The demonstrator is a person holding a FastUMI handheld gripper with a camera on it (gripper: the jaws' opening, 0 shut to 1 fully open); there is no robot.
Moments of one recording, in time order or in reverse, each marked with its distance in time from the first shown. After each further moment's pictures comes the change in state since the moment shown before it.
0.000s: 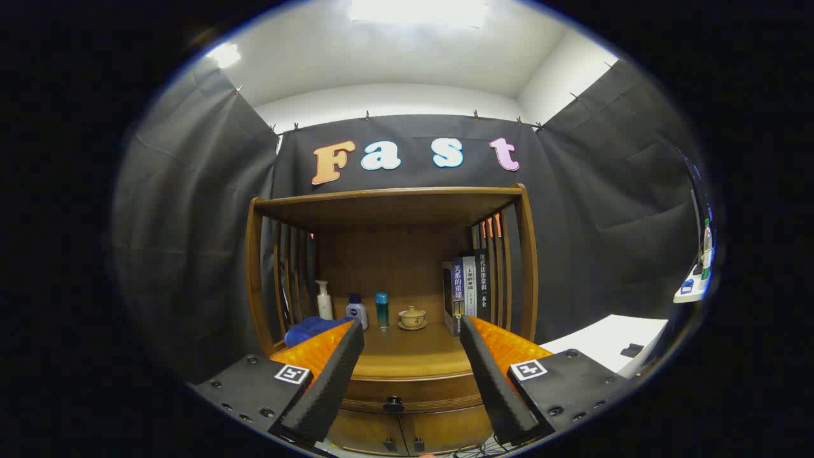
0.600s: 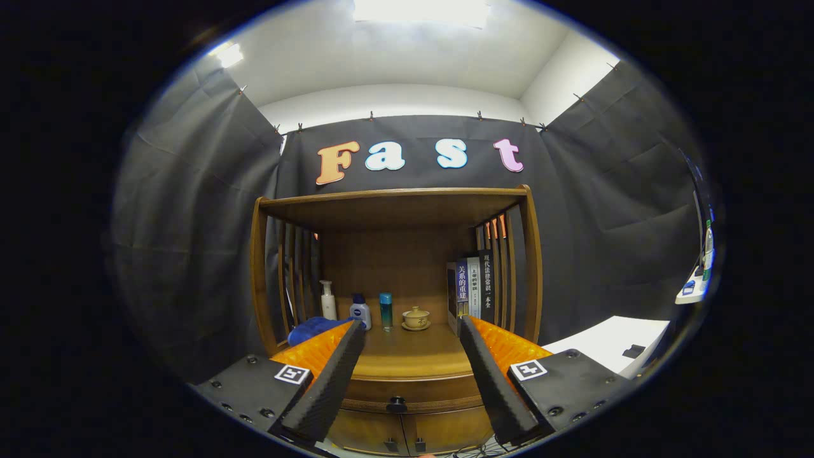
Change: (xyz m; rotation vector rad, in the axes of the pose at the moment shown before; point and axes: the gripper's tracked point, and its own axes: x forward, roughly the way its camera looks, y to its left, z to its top) arm -0.001 0.006 -0.001 -0.007 0.003 0.021
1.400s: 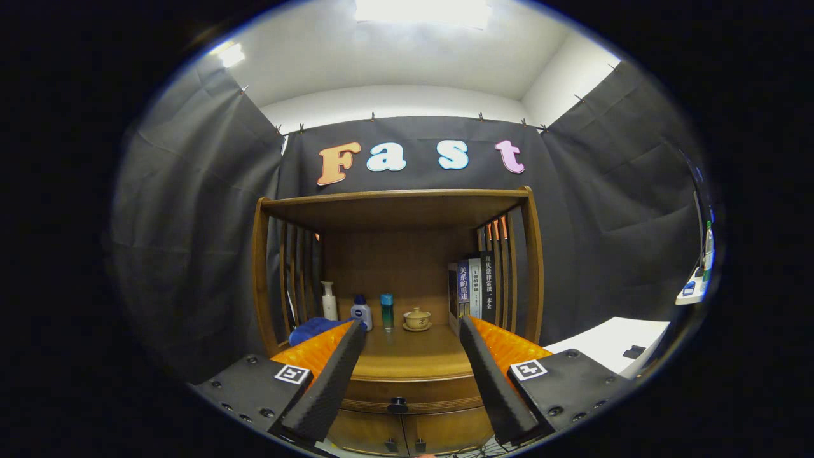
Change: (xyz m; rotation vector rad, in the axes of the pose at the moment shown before) arm -0.003 0.002 0.002 -0.004 -0.008 0.002
